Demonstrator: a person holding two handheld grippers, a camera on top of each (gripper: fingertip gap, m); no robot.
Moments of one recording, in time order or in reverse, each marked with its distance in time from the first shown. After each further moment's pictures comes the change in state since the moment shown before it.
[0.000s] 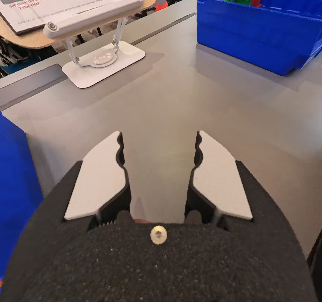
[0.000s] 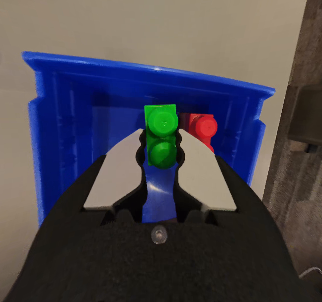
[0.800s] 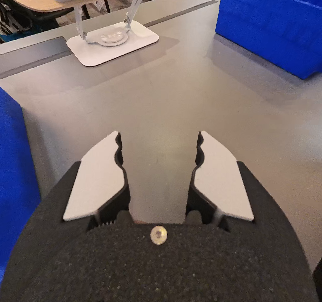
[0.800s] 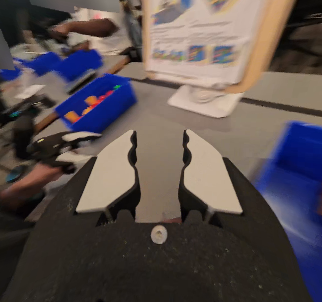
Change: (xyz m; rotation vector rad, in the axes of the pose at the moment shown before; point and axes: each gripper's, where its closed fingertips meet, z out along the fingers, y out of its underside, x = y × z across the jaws) left arm -0.016 0.020 0.007 -0.057 -0.046 -0.103; right arm -0.197 0.052 -0.204 0.789 -0.786 -0.160
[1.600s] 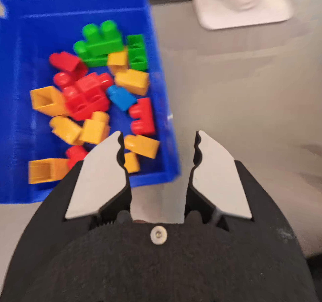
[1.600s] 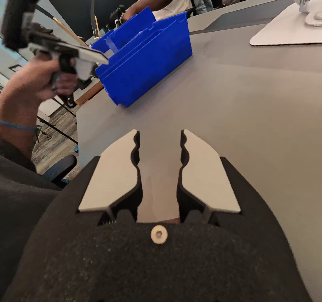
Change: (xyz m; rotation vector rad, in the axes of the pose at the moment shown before) left arm -0.144 -0.008 -0.083 -0.285 -0.309 -0.316; right arm -0.078 0.146 0.088 -0.069 -0.326 0.096
